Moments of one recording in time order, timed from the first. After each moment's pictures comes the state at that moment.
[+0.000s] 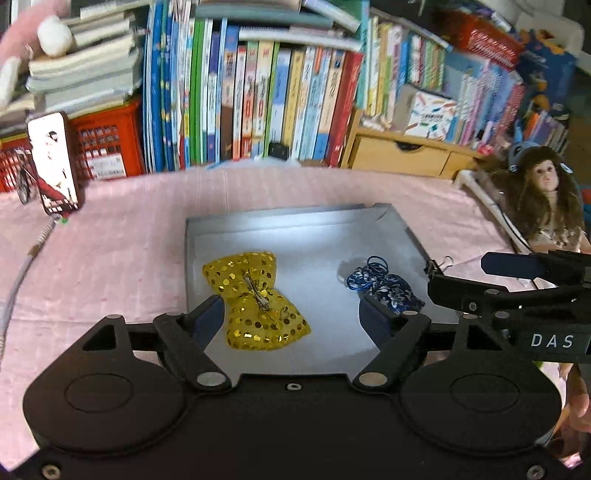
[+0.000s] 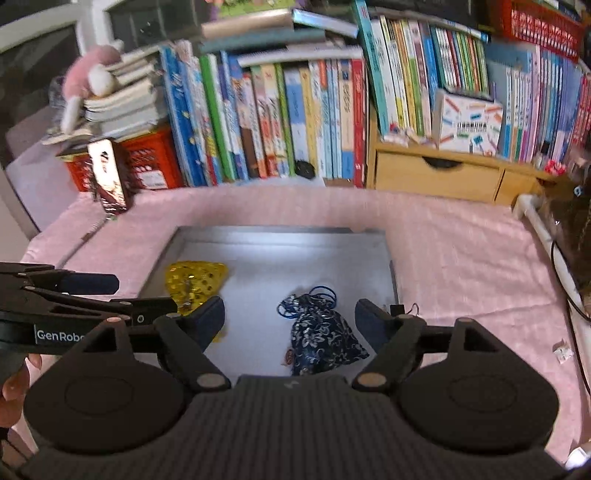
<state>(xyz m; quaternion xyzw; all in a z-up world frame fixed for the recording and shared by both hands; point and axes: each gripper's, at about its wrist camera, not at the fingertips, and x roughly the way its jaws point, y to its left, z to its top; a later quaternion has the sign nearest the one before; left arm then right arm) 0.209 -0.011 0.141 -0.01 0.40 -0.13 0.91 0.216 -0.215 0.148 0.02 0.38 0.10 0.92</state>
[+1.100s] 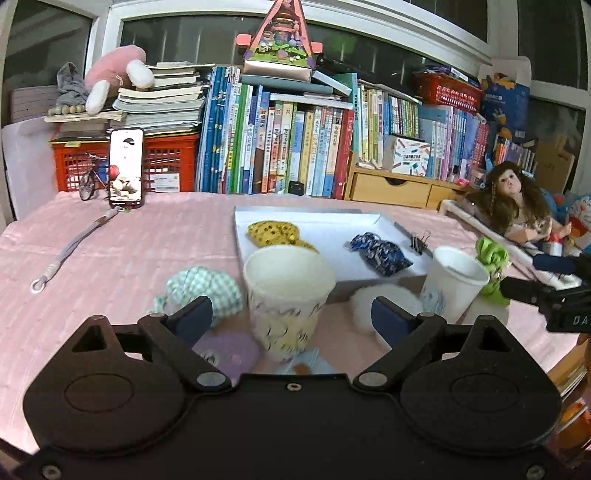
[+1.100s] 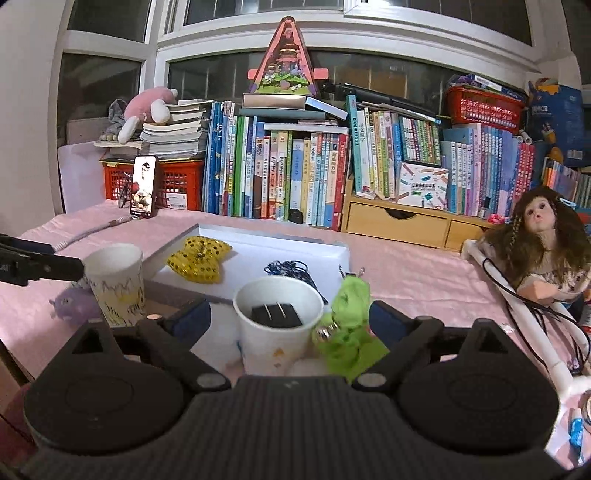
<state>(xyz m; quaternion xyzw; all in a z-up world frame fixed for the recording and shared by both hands) -0.003 0.044 0.086 -0.03 0.25 -0.11 0.96 0.030 -0.249 0.098 -0.05 0.20 0.09 0.97</state>
